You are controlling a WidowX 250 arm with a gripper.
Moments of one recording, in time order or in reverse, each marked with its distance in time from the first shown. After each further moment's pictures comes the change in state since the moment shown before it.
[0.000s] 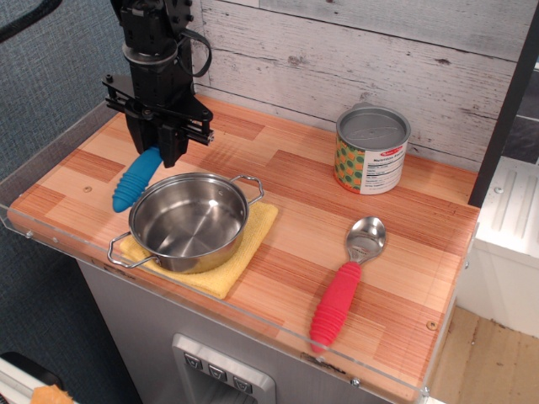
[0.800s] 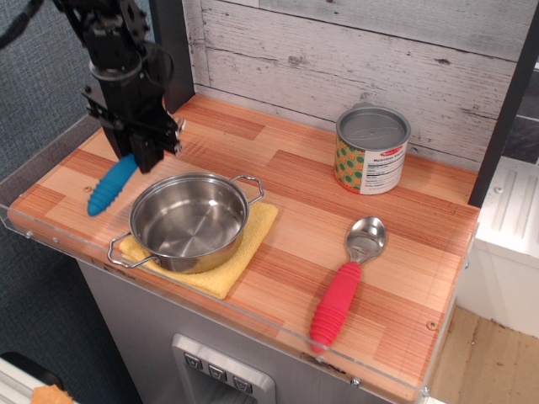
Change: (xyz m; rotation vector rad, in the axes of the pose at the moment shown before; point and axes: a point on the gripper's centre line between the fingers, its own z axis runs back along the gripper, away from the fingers) arm -0.002 0.023 -0.022 -0.042 -0.052 -0.095
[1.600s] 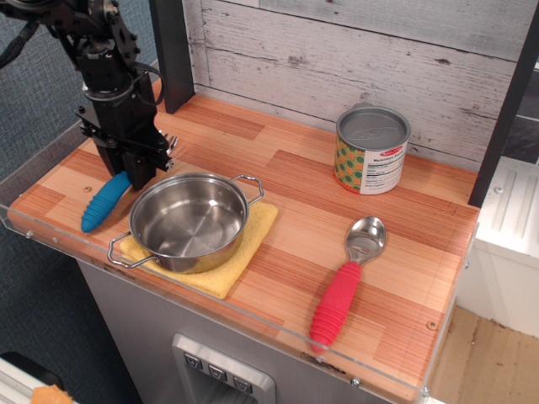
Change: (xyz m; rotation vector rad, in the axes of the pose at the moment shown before) arm -0.011 0.008 -0.016 -0.015 0.018 0.021
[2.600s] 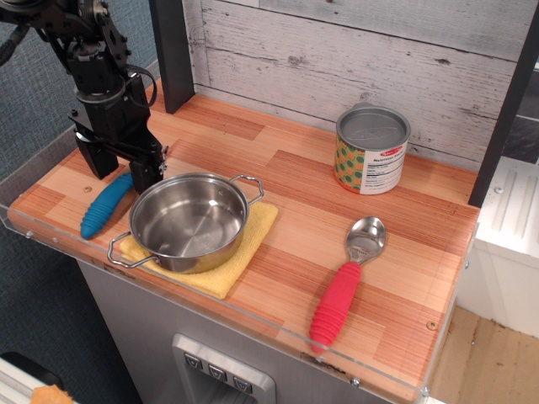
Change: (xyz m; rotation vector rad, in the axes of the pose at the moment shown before) arm -0.004 0.000 0.003 -0.018 0.004 0.006
